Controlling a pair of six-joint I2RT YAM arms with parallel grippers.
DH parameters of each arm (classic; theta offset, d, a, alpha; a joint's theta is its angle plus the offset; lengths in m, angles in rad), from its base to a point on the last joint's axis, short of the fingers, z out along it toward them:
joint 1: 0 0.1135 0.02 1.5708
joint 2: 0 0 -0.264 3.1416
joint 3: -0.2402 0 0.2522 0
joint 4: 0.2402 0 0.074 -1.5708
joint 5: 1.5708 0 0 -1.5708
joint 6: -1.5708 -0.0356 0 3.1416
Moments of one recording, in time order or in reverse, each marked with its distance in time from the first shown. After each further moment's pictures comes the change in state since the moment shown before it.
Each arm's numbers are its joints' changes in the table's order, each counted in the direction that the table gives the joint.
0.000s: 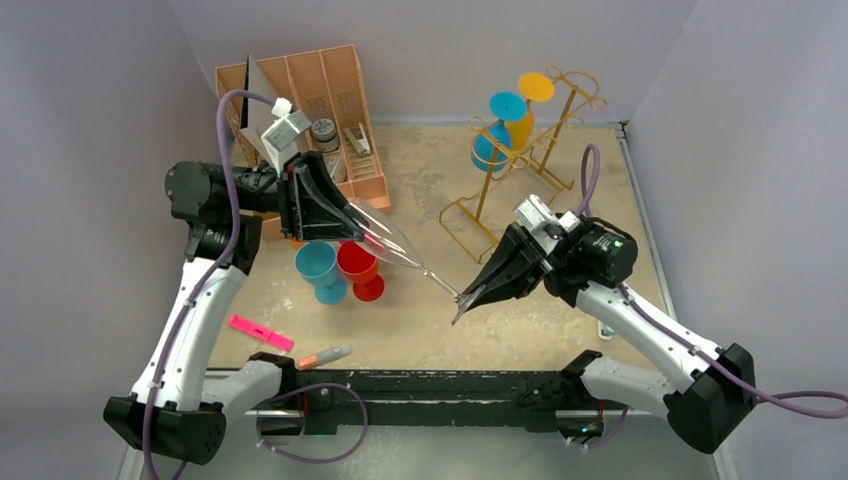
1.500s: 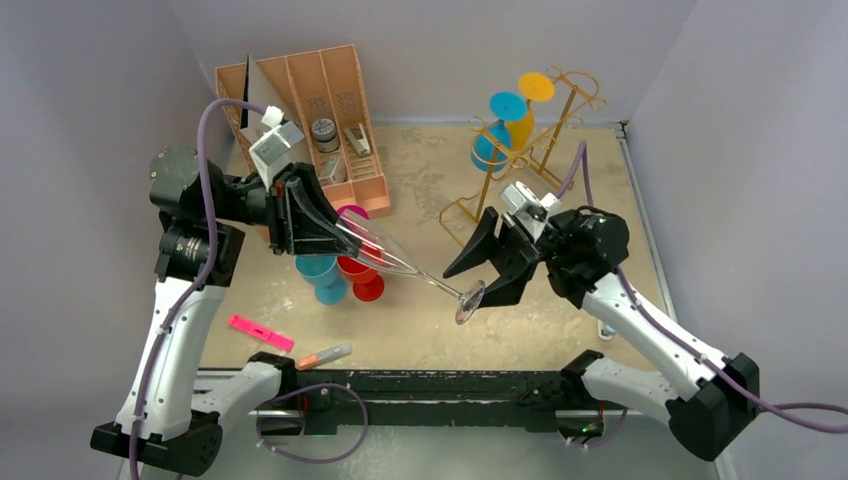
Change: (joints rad) left arm -0.031 0.053 -0.168 0.539 0.020 -0.364; right arm -0.019 0.018 -0.003 0.264 0.002 0.126
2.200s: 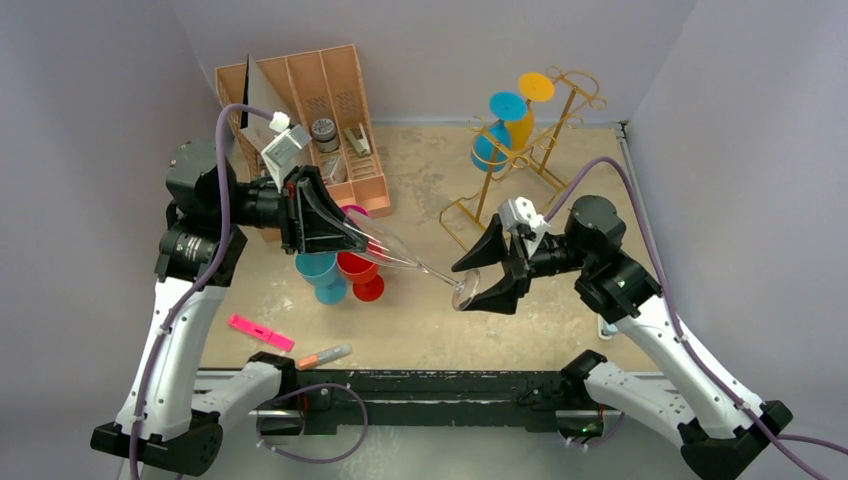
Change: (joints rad) left arm 0.000 0.003 -0.014 0.285 -0.093 -0.235; right arm 0.000 0.200 -0.132 1.234 0.237 0.875
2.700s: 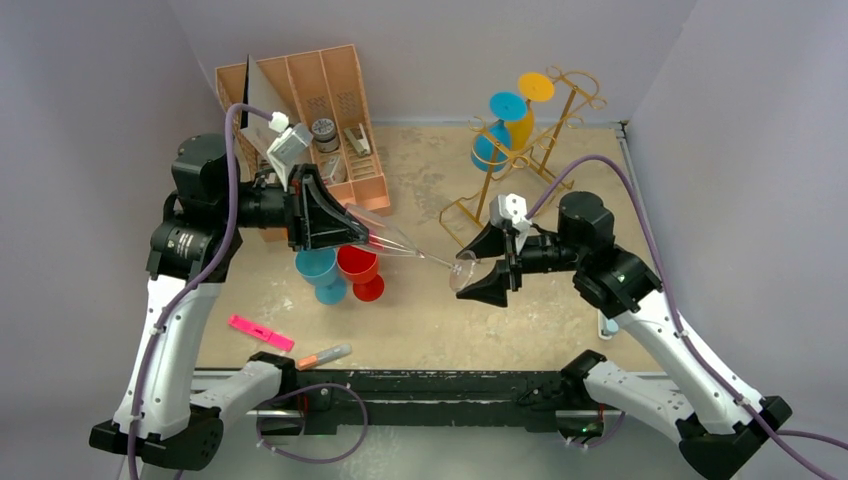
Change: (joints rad) left arm -0.001 -0.030 -0.090 0.294 -0.134 -0.216; right arm 0.000 -0.026 -0.048 0.216 0.194 0.173
